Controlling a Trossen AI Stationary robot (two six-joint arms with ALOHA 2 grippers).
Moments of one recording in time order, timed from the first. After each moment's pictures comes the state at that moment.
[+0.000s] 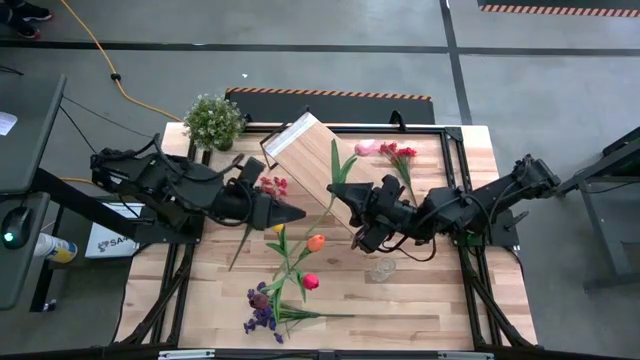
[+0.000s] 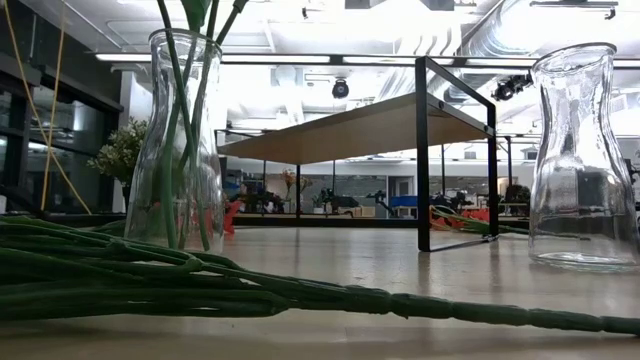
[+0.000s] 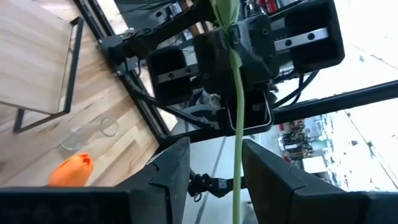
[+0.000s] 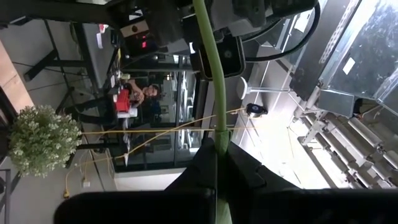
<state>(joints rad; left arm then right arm) -0.40 1.43 1.89 -0.75 -0.37 -1.26 0.41 1.47 1.38 0.43 0.71 -1.81</state>
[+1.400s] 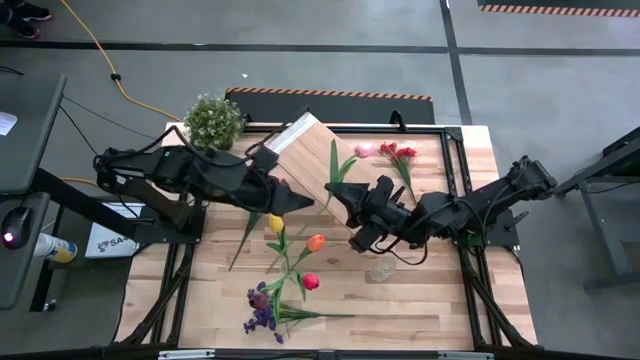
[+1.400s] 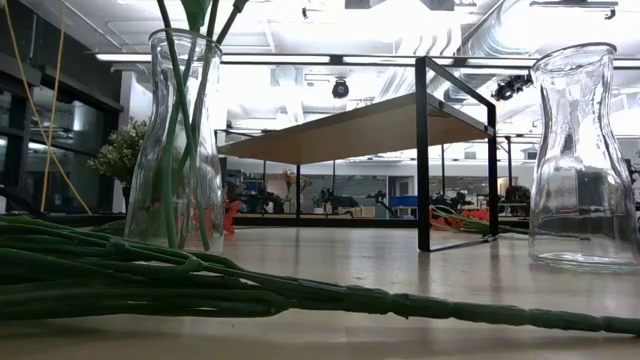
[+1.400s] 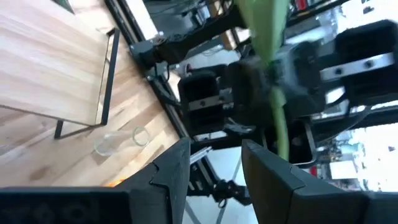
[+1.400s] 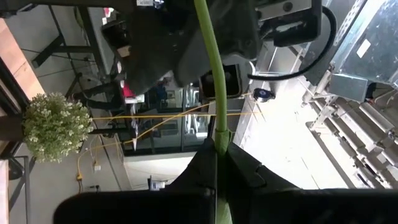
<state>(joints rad) -0.27 1.45 1.89 -0.82 -0.28 -1.24 0.41 1.50 1.38 0.45 0.80 -1.79</state>
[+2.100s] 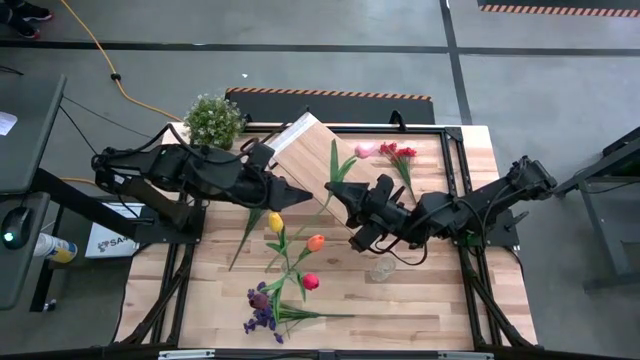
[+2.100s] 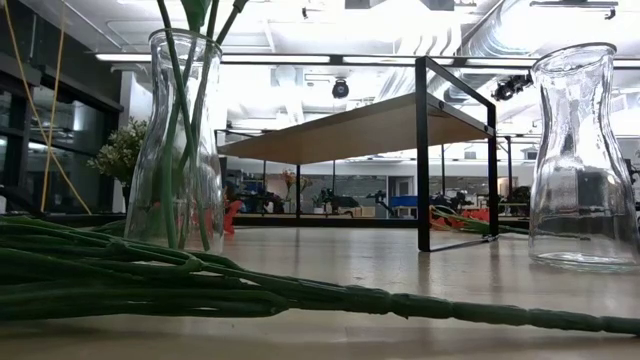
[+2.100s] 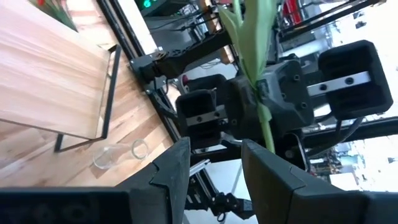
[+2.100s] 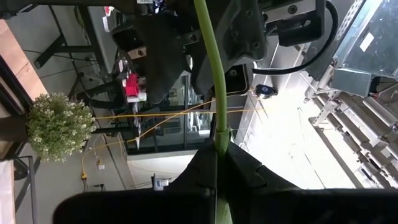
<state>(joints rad) -0.27 1.44 1.89 -0.80 -0.33 -1.23 0.41 1.50 1.38 0.45 0.81 -1.76</state>
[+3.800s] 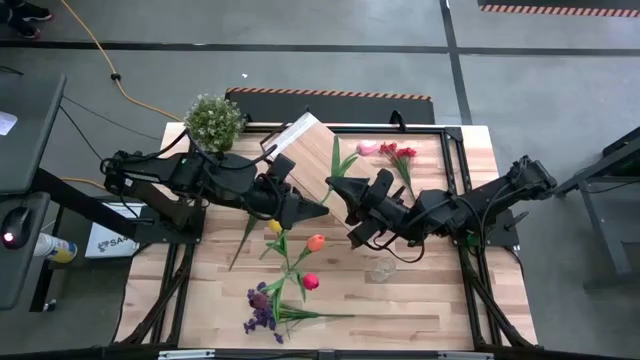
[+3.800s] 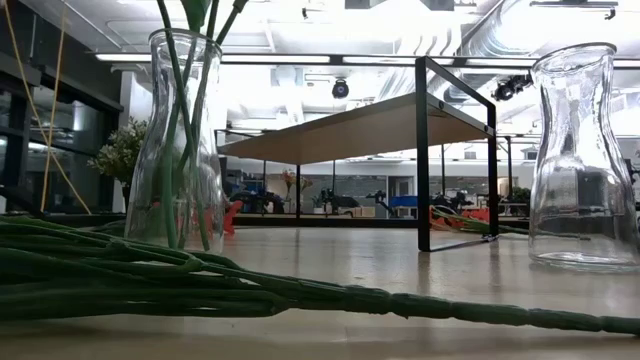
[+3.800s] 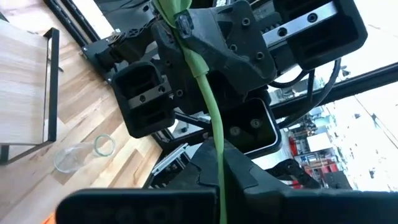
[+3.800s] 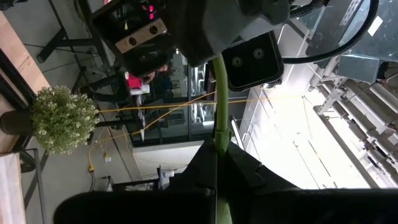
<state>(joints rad) -0.27 1.51 1.89 -0.63 -0.19 -1.11 0.39 1.50 1.38 0.44 0.84 -1.73</state>
